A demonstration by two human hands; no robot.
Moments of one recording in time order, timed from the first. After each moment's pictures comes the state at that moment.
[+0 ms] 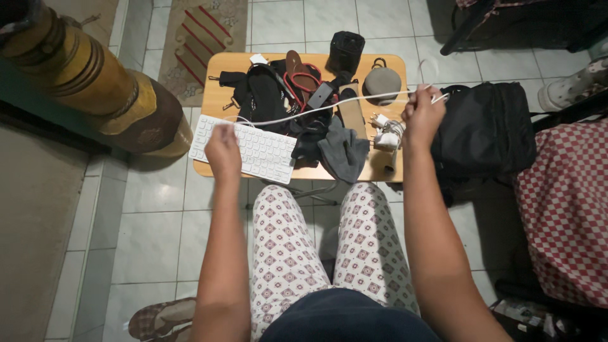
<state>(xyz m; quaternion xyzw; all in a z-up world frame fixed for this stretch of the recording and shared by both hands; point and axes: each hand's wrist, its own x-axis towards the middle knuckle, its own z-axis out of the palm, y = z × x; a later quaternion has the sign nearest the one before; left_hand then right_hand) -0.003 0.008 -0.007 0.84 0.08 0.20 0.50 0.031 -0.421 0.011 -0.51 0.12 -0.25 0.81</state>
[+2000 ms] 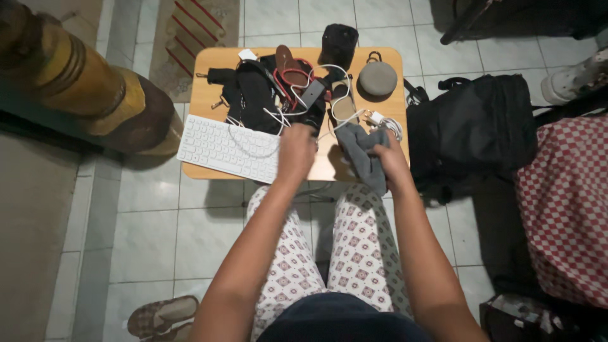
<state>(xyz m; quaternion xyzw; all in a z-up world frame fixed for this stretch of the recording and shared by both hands) -0.003 -0.149 -0.036 0.90 -0.17 0.18 0.35 -0.034 -0.410 -0.061 -0.64 0.17 0.04 0.75</state>
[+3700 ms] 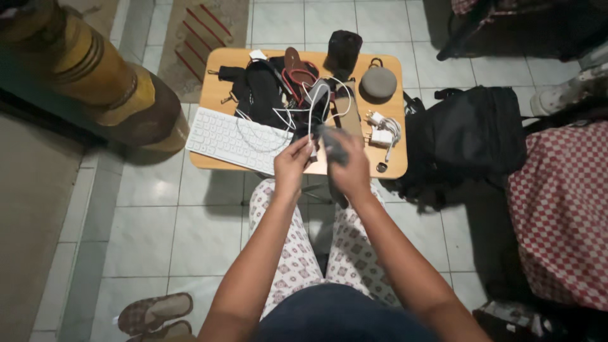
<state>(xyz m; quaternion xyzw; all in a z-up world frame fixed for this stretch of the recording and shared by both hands) -0.057 -0.140 -0.044 0.52 0.08 -0.05 0.85 -0.094 -0.286 0.036 -0.85 -0.04 -0.18 0.48</state>
